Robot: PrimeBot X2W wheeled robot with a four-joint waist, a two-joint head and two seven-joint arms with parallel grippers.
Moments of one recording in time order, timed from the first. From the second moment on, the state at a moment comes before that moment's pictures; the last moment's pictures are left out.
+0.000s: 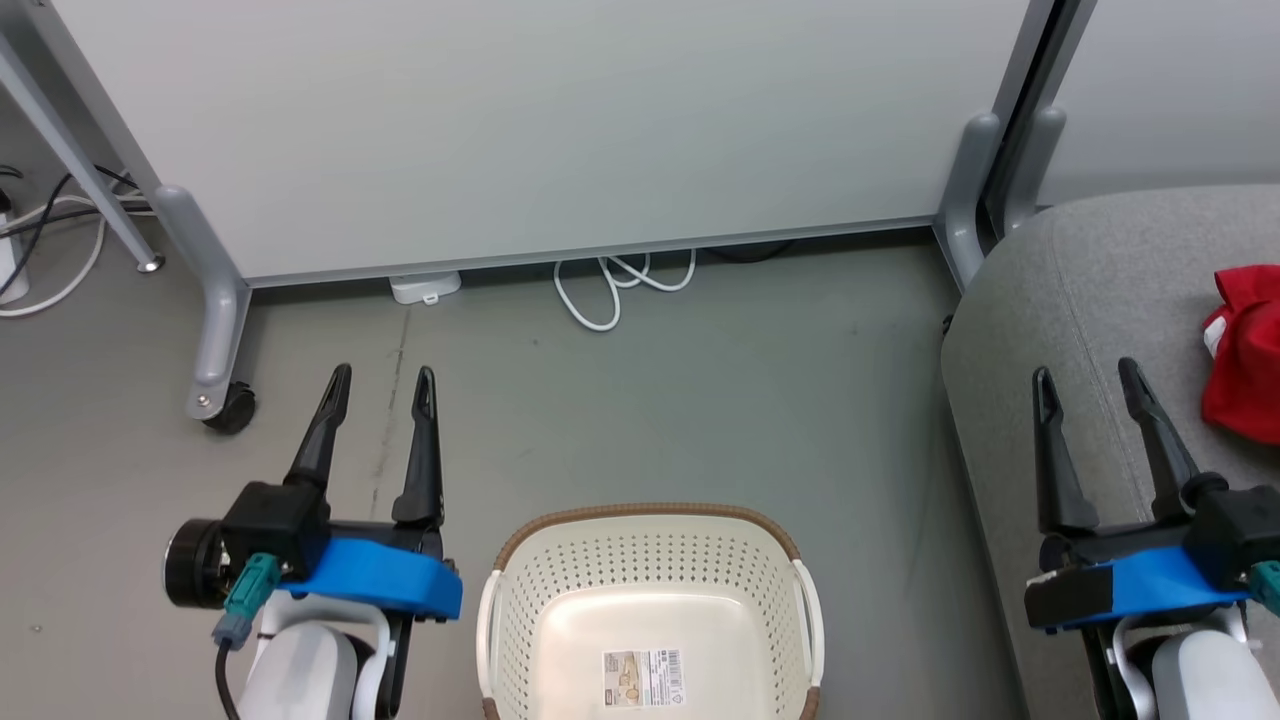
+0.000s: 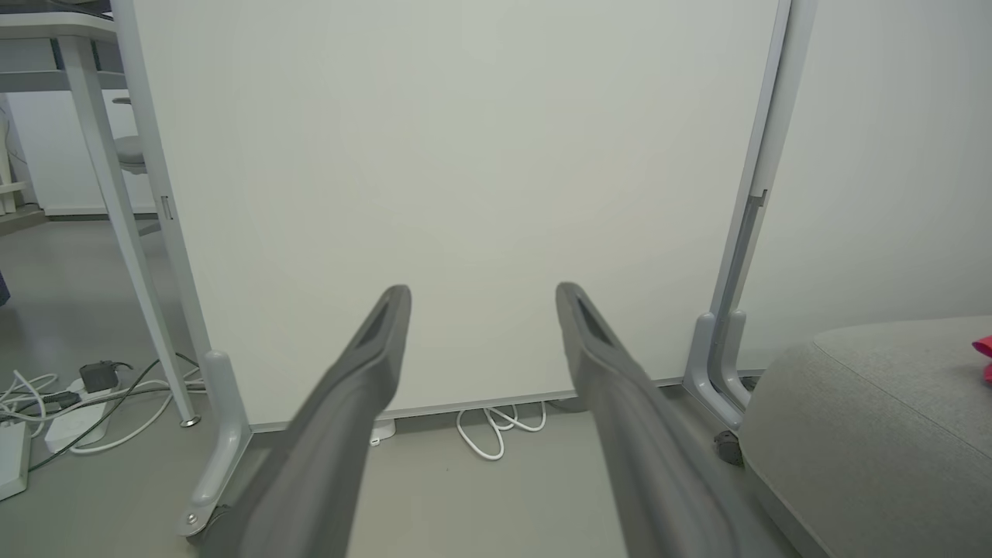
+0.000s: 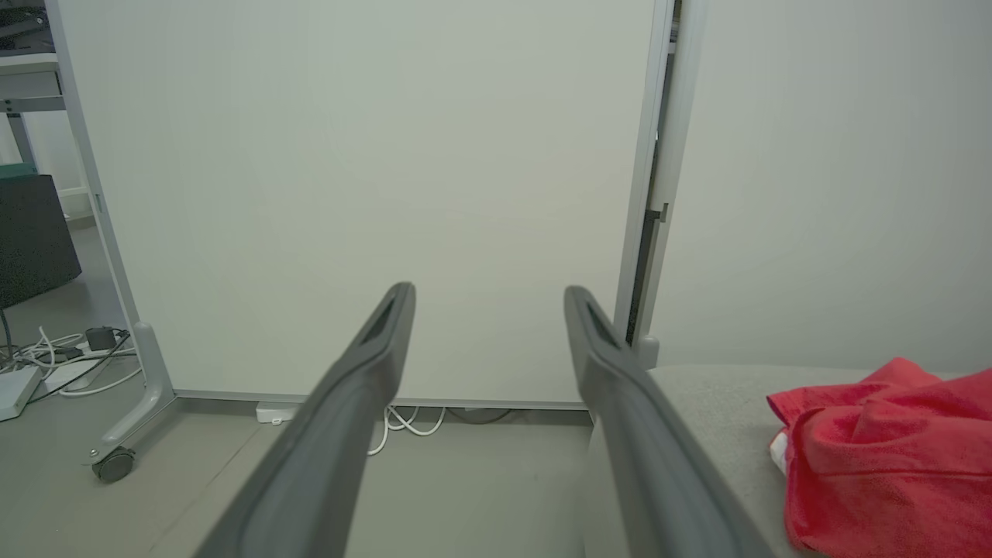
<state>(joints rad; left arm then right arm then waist) -0.24 0.11 -0.18 0.28 -0.22 -0.07 -0.26 -0.17 -0.08 -0.10 0.13 0.04 0.13 -0.26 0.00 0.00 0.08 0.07</state>
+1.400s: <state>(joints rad) -0.07 0.05 -0.06 0.27 -0.16 -0.13 -0.26 -0.03 -0.05 -0.11 0.17 0.12 0.13 -0.26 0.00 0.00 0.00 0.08</state>
